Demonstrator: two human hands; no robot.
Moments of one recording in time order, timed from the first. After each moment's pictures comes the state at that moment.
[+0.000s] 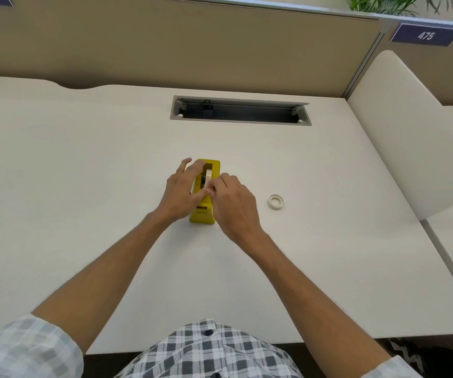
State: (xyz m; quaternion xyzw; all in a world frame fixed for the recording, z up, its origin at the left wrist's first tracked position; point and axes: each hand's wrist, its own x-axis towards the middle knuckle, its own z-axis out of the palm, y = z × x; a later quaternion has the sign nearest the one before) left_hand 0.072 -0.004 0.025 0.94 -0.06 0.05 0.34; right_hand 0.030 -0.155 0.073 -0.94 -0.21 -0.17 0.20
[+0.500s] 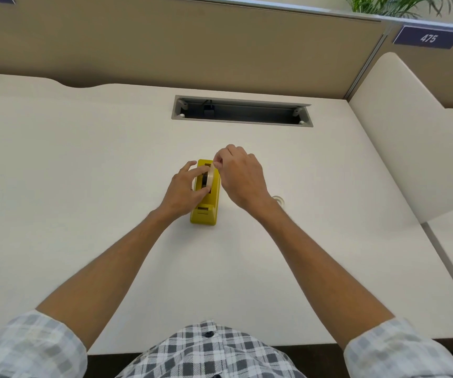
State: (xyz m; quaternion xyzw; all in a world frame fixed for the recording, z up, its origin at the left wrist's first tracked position) left_hand 0.077 -0.006 0.030 0.92 0.00 0.02 0.40; right_hand 0.090 -0.158 0.095 -0.95 -0.23 -0.15 0.15
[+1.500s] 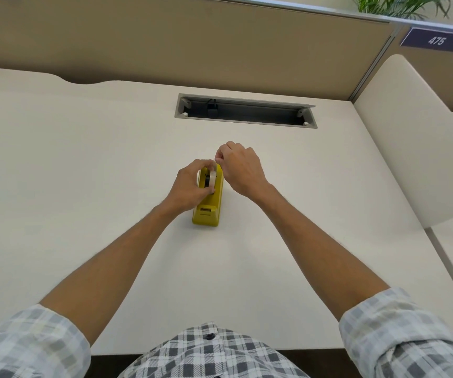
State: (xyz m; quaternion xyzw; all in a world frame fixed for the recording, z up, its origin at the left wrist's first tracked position) left_hand 0.083 -0.008 0.039 0.87 -0.02 0.03 0.48; right_hand 0.133 -0.152 0.076 -0.96 -0.24 -0.11 0.13
